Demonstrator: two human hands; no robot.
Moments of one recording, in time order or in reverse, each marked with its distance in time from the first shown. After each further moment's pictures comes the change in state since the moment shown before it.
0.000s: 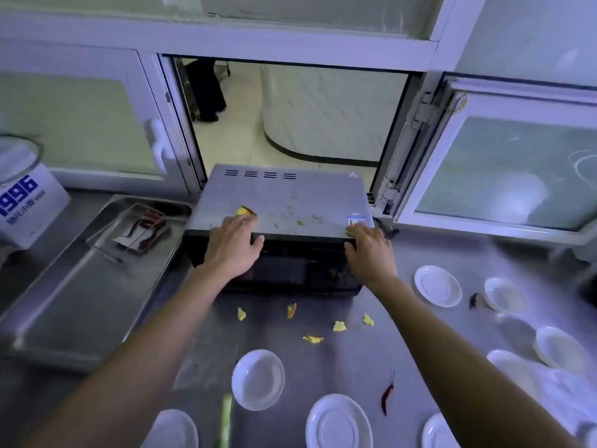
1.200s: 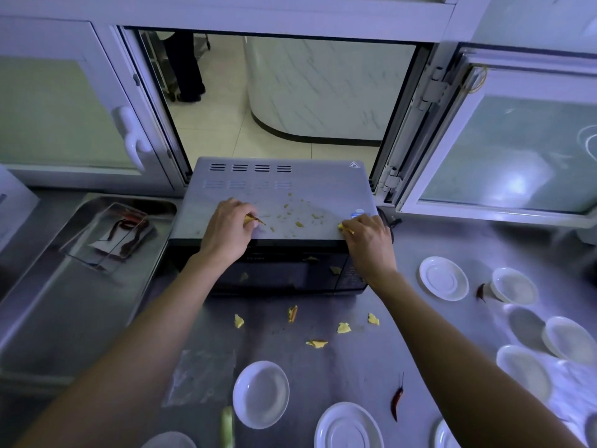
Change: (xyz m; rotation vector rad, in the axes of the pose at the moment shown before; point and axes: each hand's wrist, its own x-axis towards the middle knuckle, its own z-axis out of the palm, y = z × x) left_hand 0.059 -0.018 0.014 -0.209 0.078 0.061; right_hand 0.040 0.002 0.031 0.018 0.183 -0.015
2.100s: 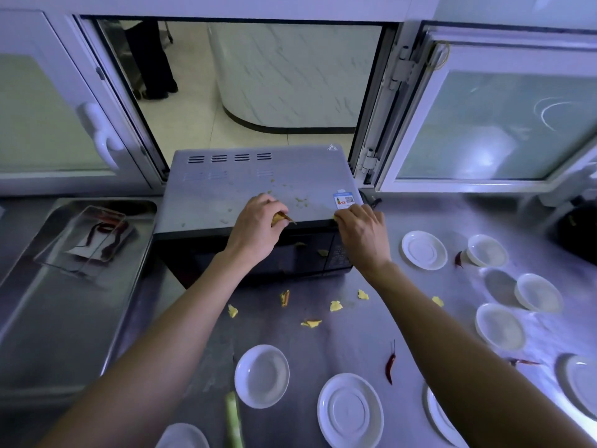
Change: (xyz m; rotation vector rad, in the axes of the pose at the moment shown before) left_hand -0.019 0.060 0.020 -0.123 -0.043 0.227; right_hand -0.036 0.001 -0.015 -0.161 0.089 -0.062
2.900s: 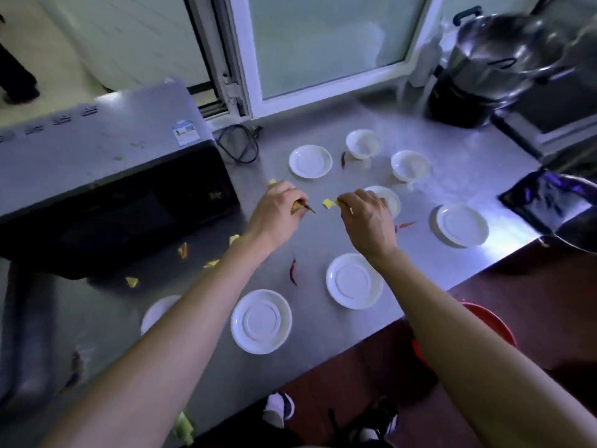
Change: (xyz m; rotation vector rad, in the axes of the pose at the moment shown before) left_hand -0.083 0.250 0.153 -0.163 -0.346 0.257; right_hand -0.242 0.165 -0.086 0.104 0.018 0.452
